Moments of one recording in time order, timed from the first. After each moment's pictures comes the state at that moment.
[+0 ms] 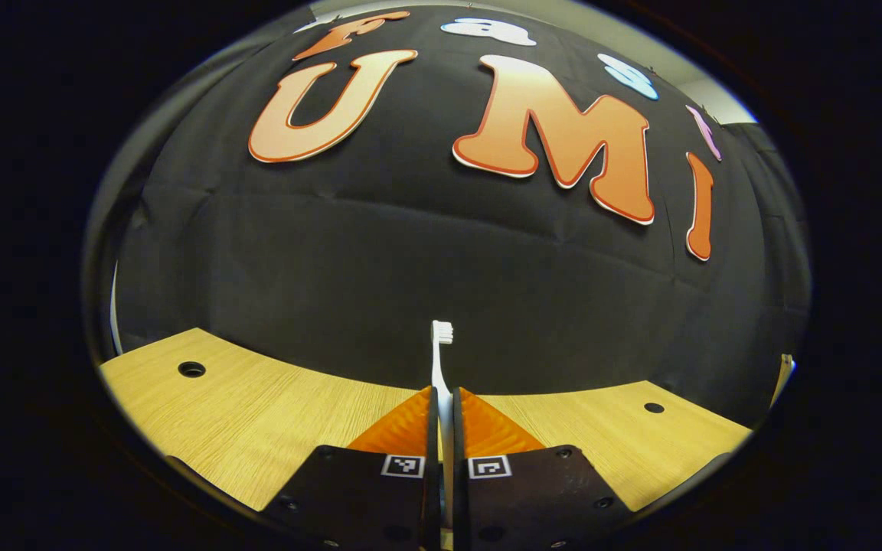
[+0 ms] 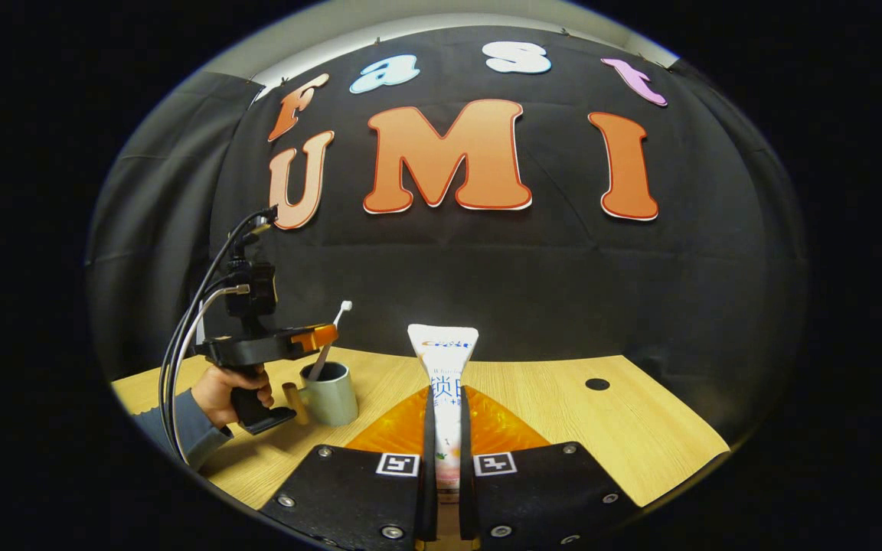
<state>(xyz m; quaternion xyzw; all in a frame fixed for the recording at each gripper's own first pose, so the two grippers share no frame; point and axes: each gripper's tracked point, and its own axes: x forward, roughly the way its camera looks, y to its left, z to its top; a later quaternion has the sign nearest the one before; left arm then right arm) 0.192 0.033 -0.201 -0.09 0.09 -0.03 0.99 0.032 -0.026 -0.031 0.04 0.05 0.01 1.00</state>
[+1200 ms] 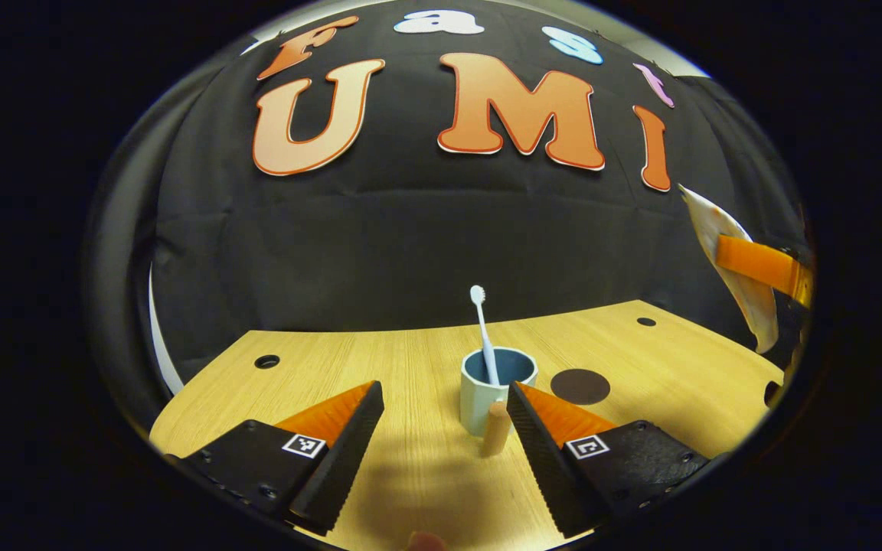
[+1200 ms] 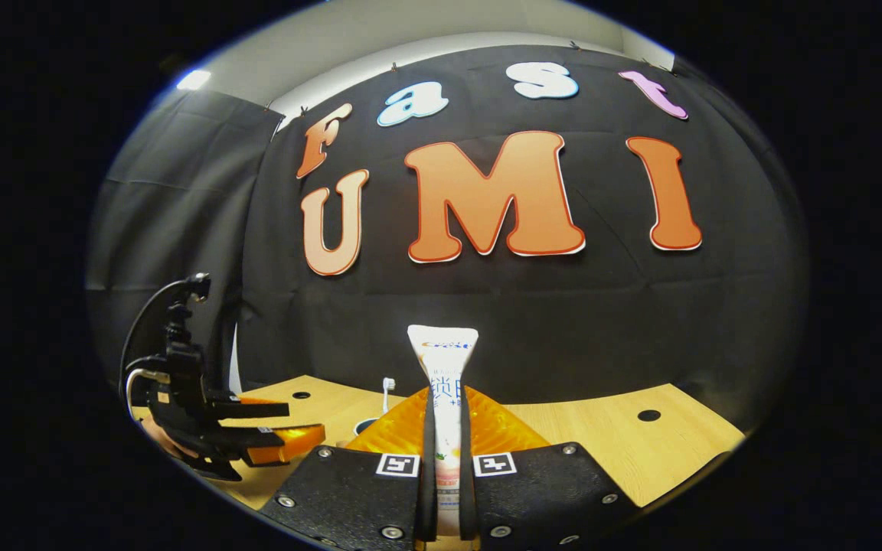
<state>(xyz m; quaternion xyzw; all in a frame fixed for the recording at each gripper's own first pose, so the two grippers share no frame) 0.038 0.086 -0.207 0.01 0.17 -0.05 0.98 0.064 0.046 0.031 0.07 -0.02 0.08 0.99</state>
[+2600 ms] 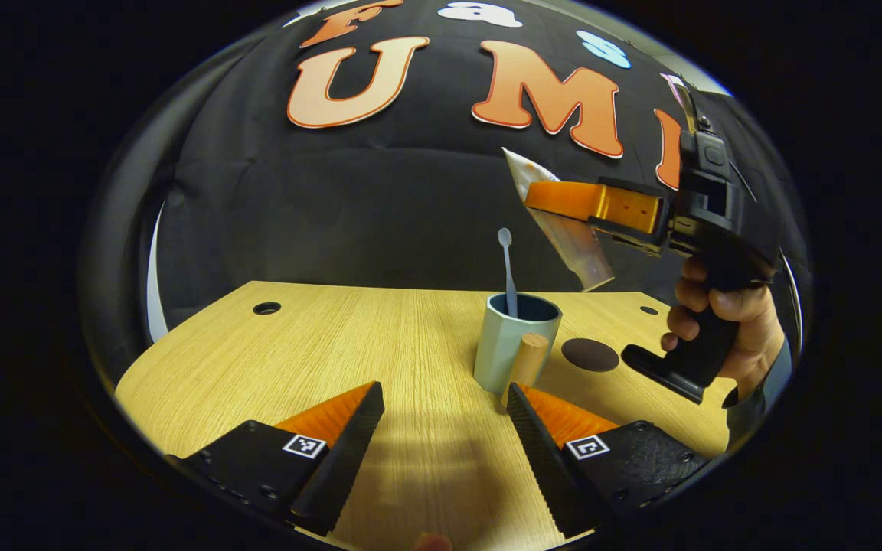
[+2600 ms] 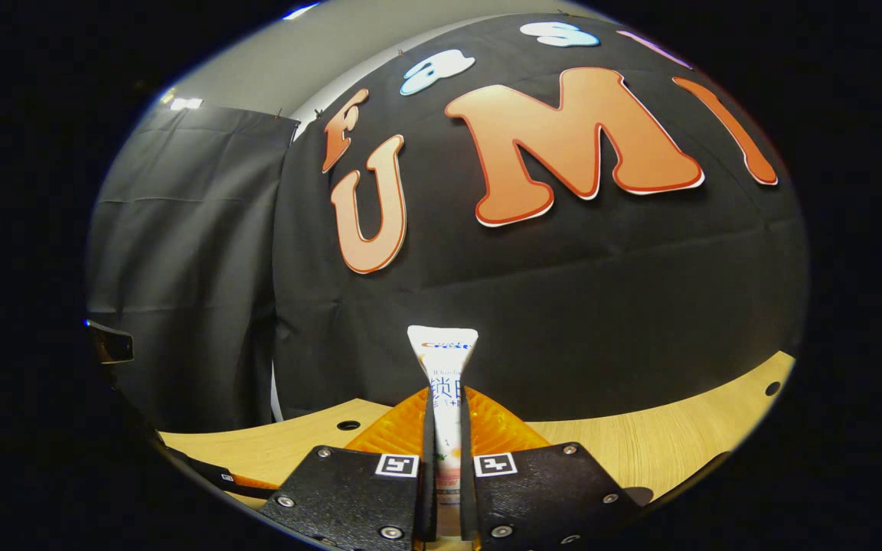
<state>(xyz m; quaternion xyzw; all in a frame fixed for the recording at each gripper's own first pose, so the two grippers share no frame) 0.020 0.107 -0.270 -0.03 0.20 -0.05 0.98 0.207 0.174 0.004 0.12 -0.04 0.20 0.97</state>
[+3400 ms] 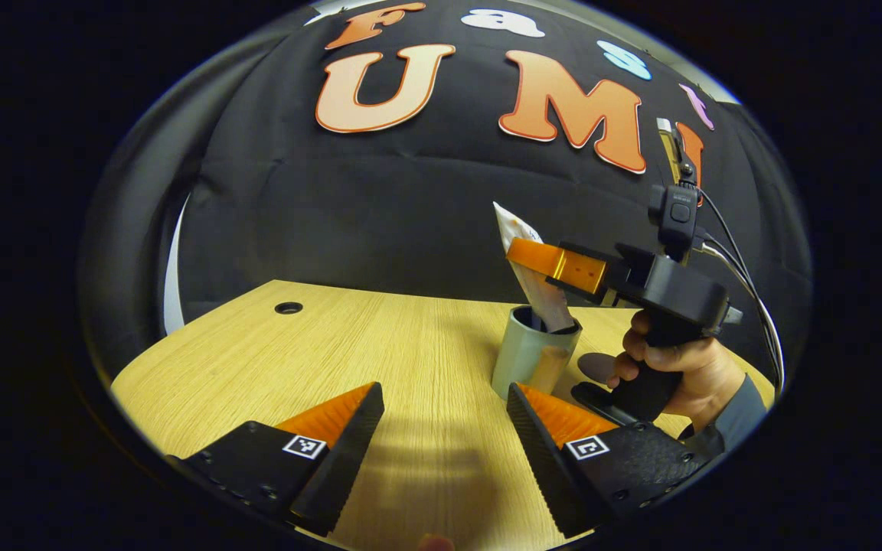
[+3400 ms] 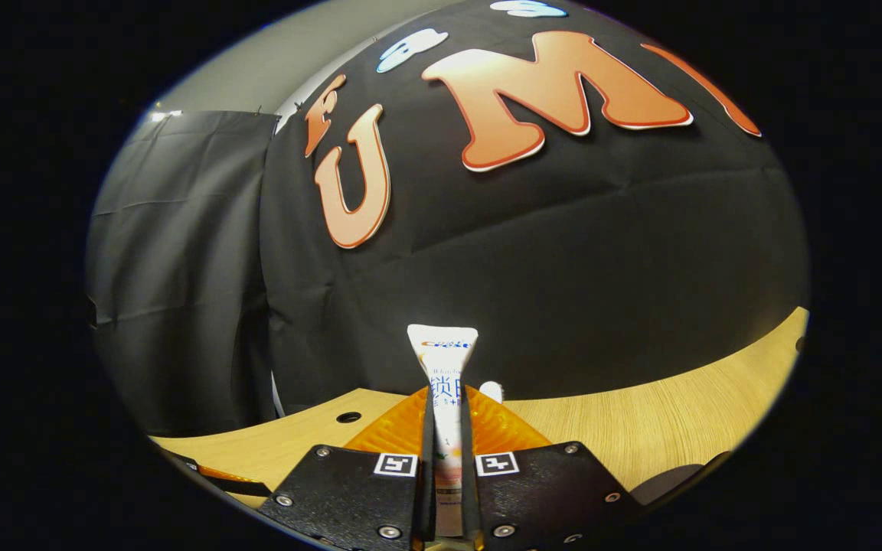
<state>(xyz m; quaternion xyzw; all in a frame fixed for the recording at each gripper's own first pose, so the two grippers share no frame) 0.020 0.121 -0.263 -0.05 0.18 -0.01 0.98 0.241 0.195 -0.049 0.14 0.00 0.20 0.97</state>
